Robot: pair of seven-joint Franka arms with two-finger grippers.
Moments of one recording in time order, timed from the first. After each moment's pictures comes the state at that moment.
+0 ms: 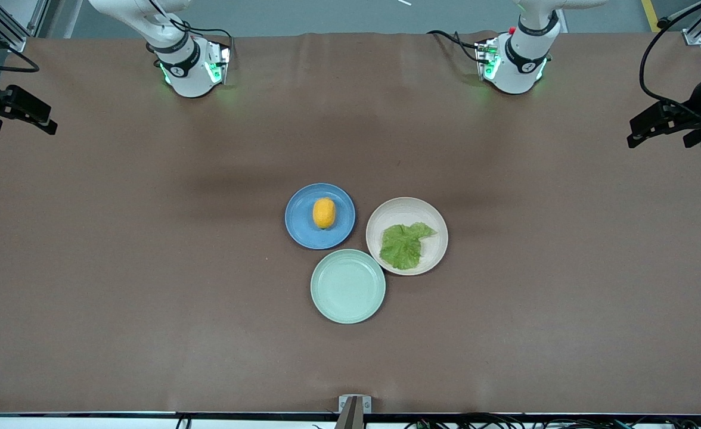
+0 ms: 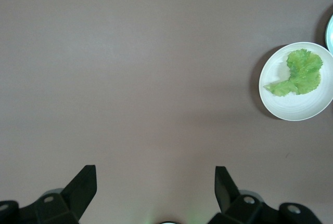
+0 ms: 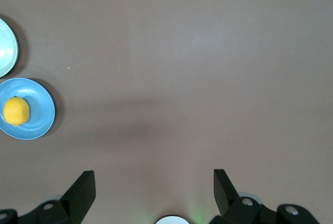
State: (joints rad) left arm -0.03 -0.05 -0.01 -1.58 0.01 1.51 -0.02; right arm 0.07 -0.07 -0.09 -1.52 -0.01 1.42 0.04
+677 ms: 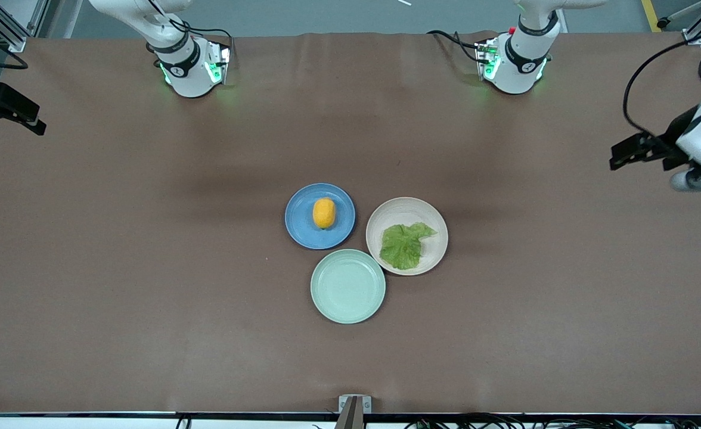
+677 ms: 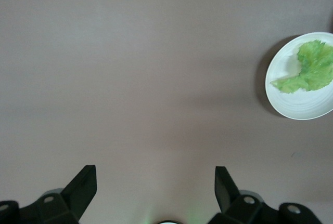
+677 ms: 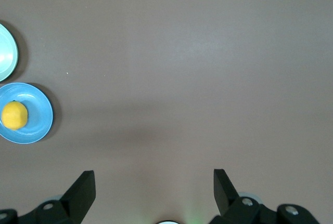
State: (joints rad) left arm -0.04 0.11 -0.02 -1.55 0.01 1.53 -0.02; right arm 0.07 -0.06 -0.09 -1.50 -0.02 1.42 0.03
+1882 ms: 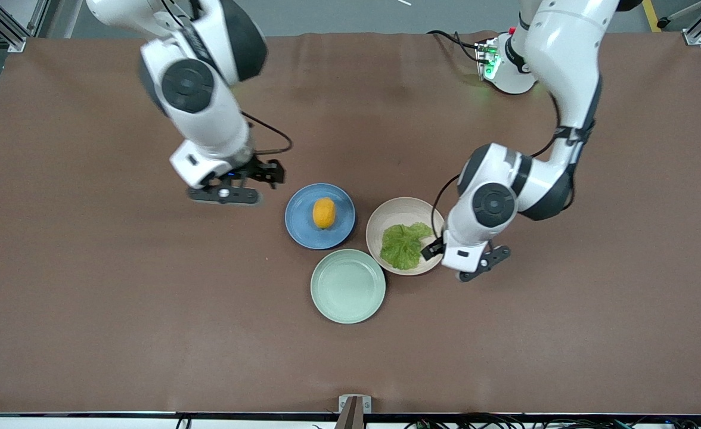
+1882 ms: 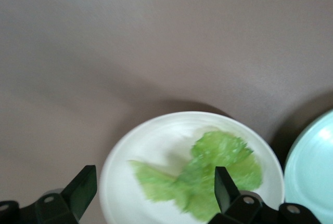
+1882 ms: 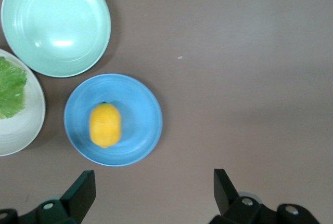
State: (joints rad) left arm -0.45 0.63 -0.03 -1.57 -0.03 2.15 -1.05; right arm 0.62 0.27 -0.05 -1.65 0.04 1.87 0.64
